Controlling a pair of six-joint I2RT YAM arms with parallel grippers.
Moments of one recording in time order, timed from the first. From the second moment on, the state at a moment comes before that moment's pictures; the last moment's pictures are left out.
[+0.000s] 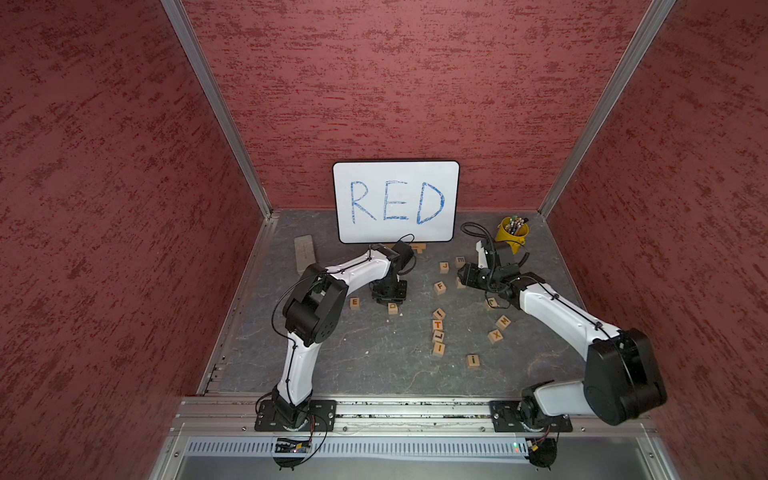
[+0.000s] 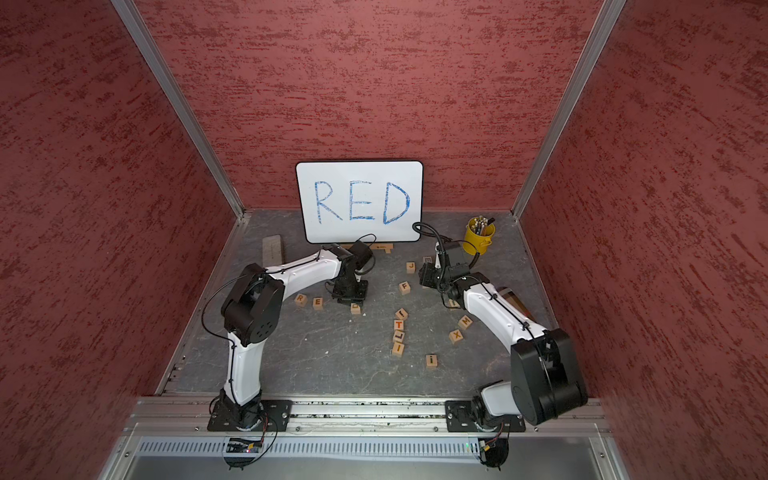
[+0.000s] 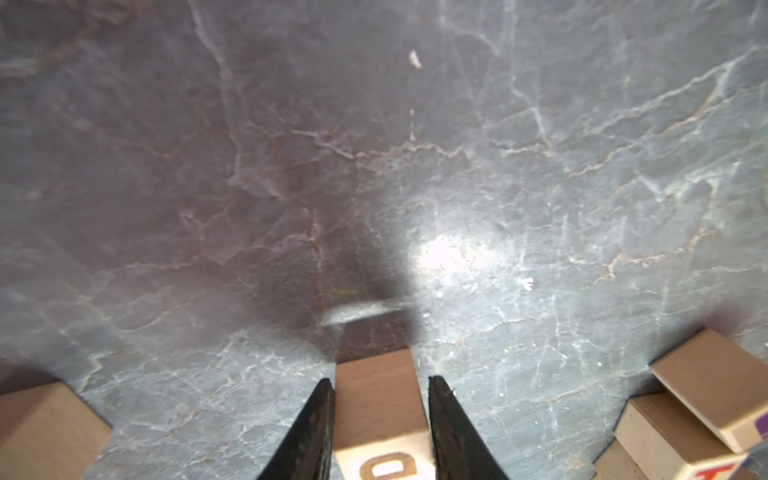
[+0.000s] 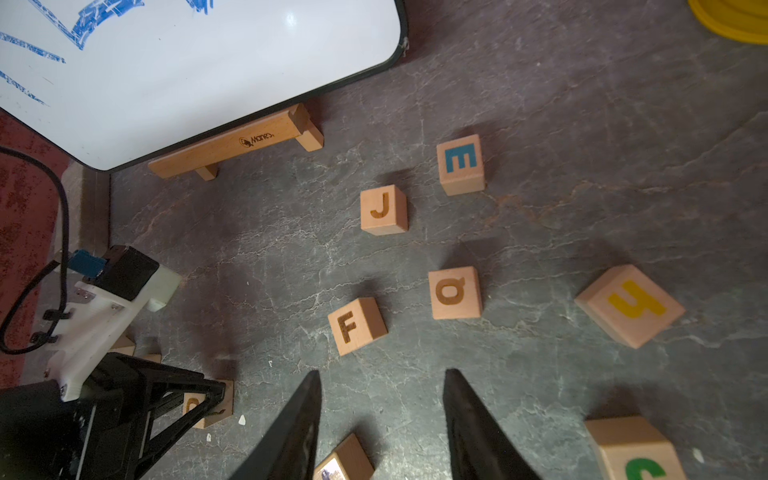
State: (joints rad) left arm -0.63 2.06 1.54 -0.98 0.09 -0.51; right arm 0.30 1.39 0.90 -0.29 -0.13 0.51
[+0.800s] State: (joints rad) left arm -0.53 2.06 1.54 -0.97 0.02 -0.16; right arm 0.30 1.39 0.88 -0.29 -0.13 0.51
